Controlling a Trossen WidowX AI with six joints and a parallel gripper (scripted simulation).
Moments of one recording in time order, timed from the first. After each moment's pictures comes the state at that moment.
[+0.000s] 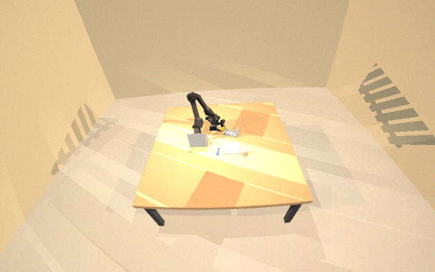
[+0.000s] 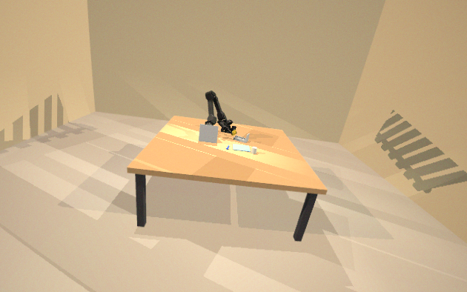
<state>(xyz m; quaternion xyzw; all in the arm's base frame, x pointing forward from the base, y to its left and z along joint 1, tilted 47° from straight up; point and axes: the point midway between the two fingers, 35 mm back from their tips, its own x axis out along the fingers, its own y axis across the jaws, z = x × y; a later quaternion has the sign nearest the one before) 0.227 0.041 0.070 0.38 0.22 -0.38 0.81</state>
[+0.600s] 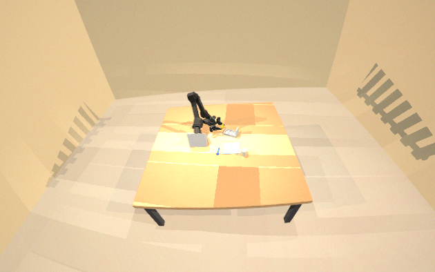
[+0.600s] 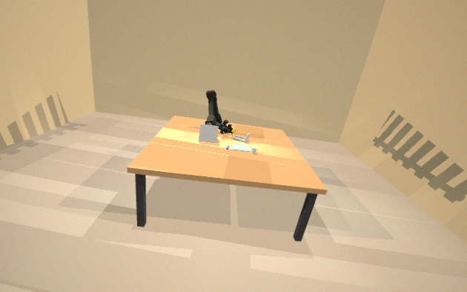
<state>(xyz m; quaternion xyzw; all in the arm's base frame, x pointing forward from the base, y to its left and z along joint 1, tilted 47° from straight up) 0.220 0.066 0.092 0.41 0.09 -0.27 0.87</state>
